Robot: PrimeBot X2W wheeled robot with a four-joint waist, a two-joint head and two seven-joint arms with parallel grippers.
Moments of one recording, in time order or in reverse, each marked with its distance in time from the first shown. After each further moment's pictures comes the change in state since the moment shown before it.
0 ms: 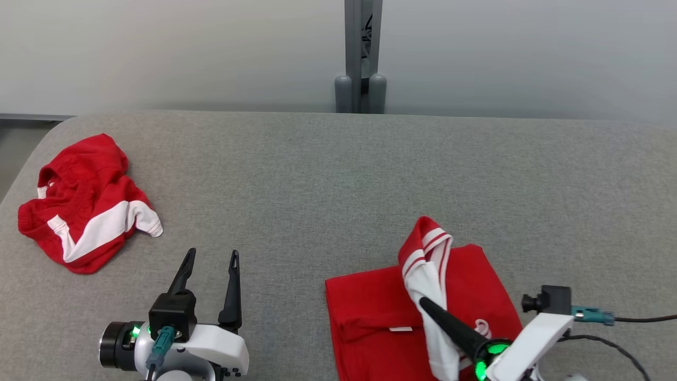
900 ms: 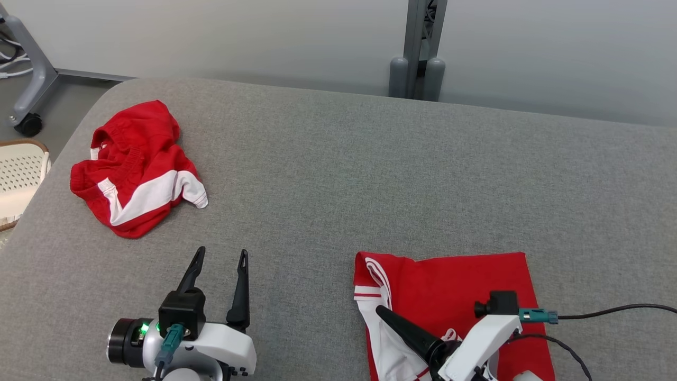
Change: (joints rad) left arm -0.013 0.000 -0.032 0.011 -0.007 0.005 0.000; right arm -0.091 0.171 0.076 0.240 -0.029 0.000 0.027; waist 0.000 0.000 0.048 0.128
